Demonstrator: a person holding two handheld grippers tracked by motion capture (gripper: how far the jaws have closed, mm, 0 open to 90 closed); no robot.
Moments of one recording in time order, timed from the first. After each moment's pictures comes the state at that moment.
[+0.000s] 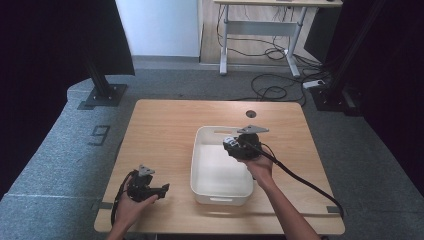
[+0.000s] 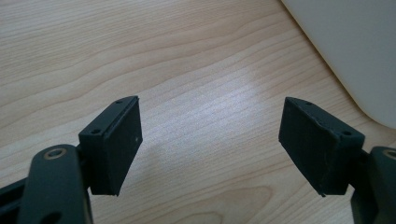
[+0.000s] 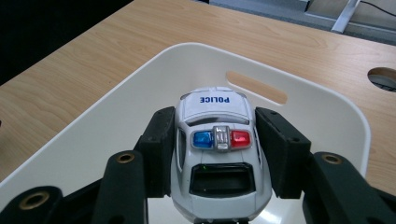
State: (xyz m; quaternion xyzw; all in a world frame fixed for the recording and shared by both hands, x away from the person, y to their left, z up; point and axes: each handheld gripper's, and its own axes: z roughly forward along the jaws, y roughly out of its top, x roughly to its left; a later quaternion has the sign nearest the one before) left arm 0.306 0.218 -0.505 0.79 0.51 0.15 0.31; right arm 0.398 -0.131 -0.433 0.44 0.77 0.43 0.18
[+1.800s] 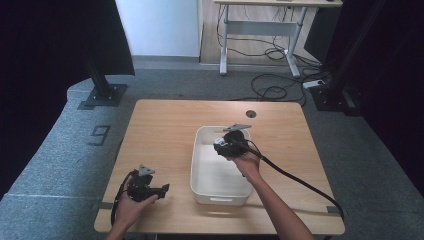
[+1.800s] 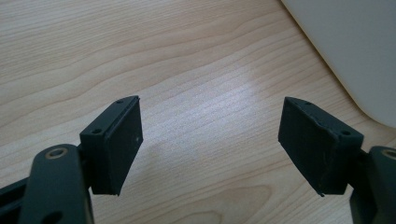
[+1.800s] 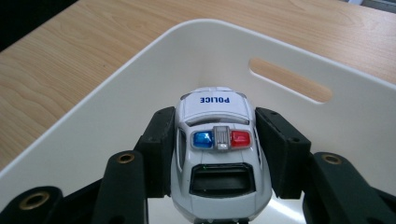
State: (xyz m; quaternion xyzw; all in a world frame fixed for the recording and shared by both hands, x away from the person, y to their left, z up) left arm 0.307 0.218 -0.505 0.79 0.51 0.15 0.31; right arm 0.423 -0.096 -0.453 0.44 0.79 0.39 0.16
